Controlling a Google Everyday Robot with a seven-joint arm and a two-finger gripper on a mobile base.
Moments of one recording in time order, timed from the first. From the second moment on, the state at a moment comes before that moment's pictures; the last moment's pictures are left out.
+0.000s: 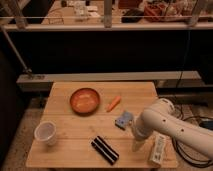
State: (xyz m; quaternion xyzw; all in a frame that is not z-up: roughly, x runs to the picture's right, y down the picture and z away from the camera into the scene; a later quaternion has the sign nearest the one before) arm 0.139 0.245 0.703 -0.30 -0.14 -0.04 0.94
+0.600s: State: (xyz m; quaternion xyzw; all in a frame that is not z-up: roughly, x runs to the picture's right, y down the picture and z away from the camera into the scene) arm 0.137 0.272 0.705 -0.30 -0.17 -0.05 0.94
